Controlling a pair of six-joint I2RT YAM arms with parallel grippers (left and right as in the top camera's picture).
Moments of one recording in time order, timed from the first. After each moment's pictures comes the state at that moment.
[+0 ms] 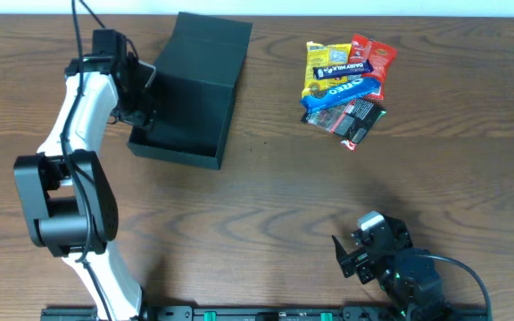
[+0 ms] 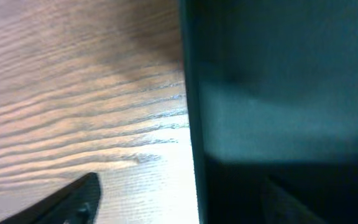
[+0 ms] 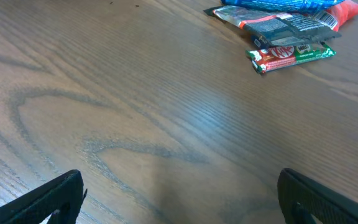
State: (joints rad) left arm 0.08 2.02 1.59 -0.91 0.00 0.39; right arm 0.43 0.01 0.17 -0.73 0.02 -0.14
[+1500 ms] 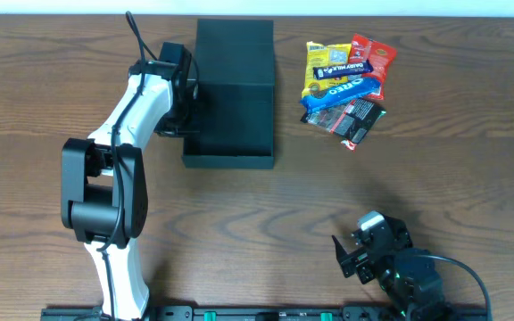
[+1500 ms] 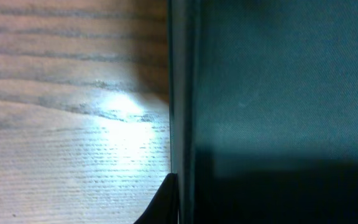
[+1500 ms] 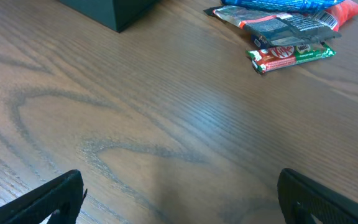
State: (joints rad) left arm -0.17 2.09 1.60 -1.01 0.08 -0.13; right arm 0.43 0.01 0.17 -0.73 0.02 -0.14
